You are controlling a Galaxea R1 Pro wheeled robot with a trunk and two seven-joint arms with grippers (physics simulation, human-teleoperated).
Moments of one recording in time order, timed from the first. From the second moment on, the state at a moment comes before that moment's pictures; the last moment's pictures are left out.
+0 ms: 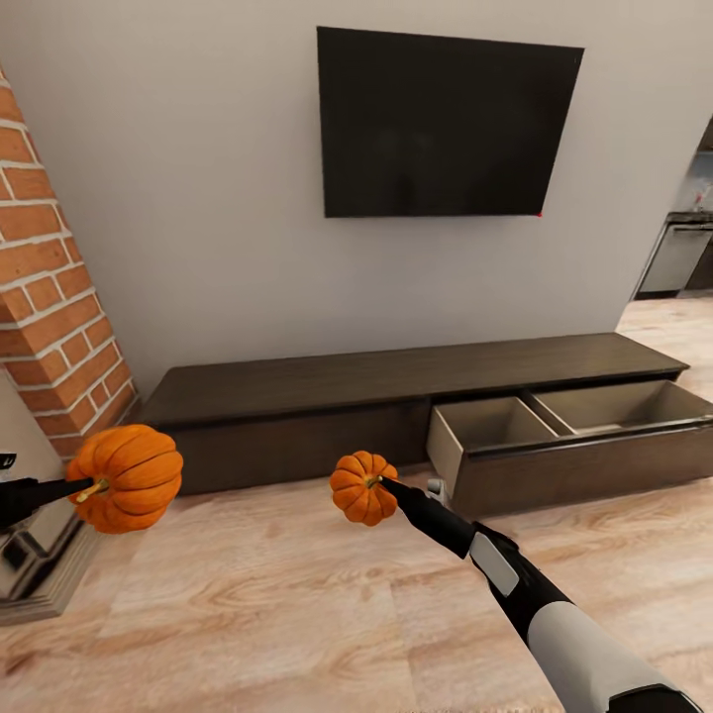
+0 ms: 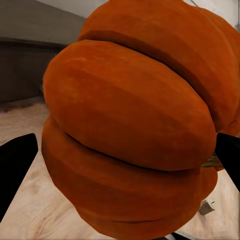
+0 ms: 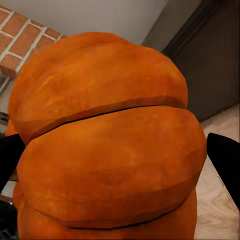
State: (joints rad) left arm -0.36 0.64 0.49 -1.39 0.29 0.99 -1.56; right arm -0.71 -0.02 0.19 -0.48 -0.87 0.35 0.86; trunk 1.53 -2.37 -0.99
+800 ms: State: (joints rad) left arm -0.36 0.64 0.49 -1.39 0.29 0.99 -1.56; right arm -0.71 -0.02 0.19 -0.48 -0.87 0.35 0.86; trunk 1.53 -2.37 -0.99
